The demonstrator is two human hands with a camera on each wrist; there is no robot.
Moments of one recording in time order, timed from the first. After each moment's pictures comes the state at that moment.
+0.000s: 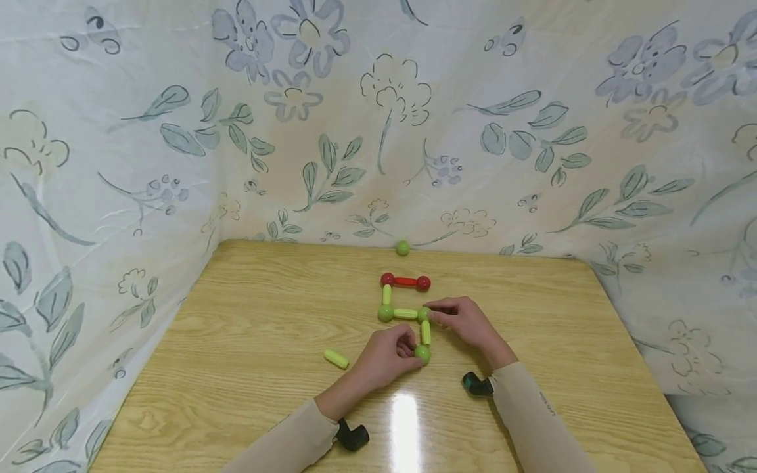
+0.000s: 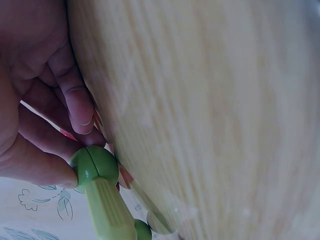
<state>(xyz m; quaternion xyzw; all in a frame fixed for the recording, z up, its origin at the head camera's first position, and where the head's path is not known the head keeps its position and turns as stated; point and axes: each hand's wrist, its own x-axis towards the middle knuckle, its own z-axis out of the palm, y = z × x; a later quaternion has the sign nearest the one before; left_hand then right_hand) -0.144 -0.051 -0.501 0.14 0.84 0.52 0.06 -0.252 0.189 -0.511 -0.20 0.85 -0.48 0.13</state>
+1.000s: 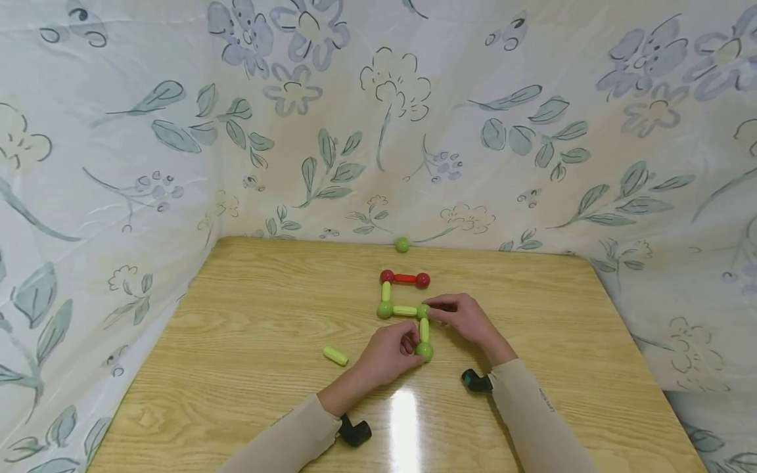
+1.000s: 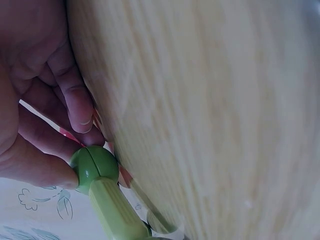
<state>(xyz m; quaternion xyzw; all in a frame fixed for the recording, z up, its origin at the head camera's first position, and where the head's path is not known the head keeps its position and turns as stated) -0.148 -0.046 -0.498 0.18 0.85 0.49 0.05 -0.253 0.189 -0.513 -0.21 0.84 -0.49 0.12</state>
